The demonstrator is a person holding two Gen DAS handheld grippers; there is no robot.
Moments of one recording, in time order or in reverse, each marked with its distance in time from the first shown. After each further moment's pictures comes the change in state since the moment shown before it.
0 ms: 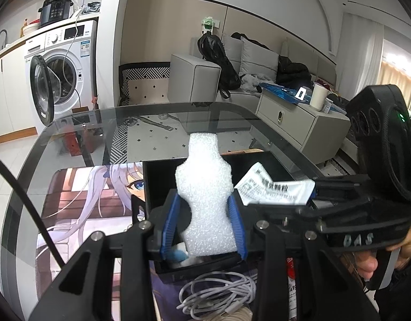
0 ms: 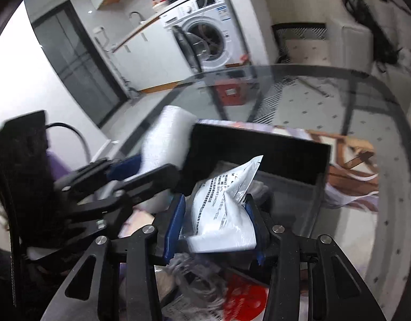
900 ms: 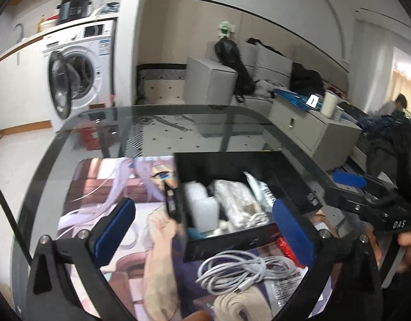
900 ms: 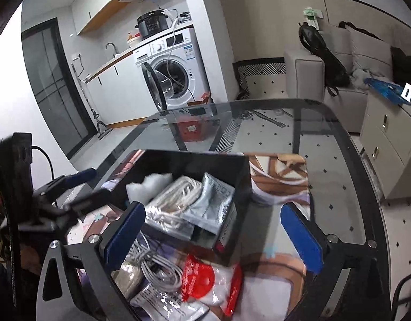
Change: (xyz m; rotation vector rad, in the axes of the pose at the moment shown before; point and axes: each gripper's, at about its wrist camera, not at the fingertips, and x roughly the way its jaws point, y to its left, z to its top) left arm -0.037 0.014 -0.010 -0.061 -0.023 0.087; right arm -0.073 -0.017 -0.039 0.031 -0.211 -0.175
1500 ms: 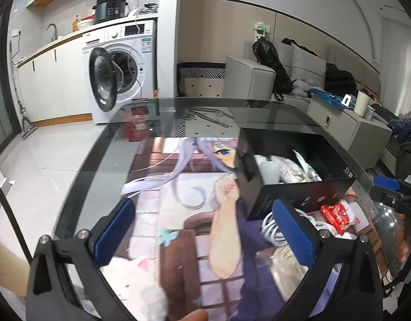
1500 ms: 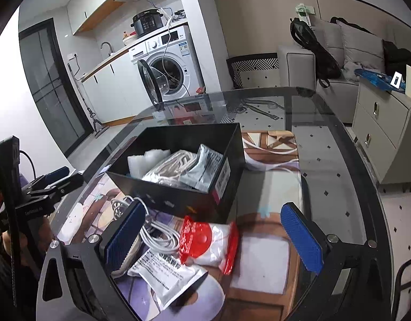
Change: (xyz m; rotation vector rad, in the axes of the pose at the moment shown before) left arm -0.047 0.045 -0.046 -0.031 -0.005 0.199; right arm -0.025 0.003 -0.041 0.007 0.017 -0.012
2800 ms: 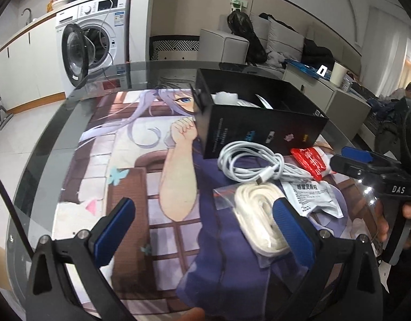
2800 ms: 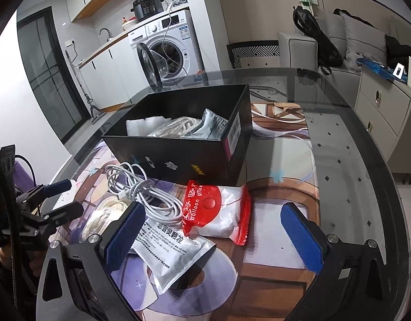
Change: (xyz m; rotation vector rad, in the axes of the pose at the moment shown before) left arm 0.004 -0.039 -0.053 0.035 0.151 -0.154; right arm 0.024 0.008 -0.033 -0.017 0.077 -0.020
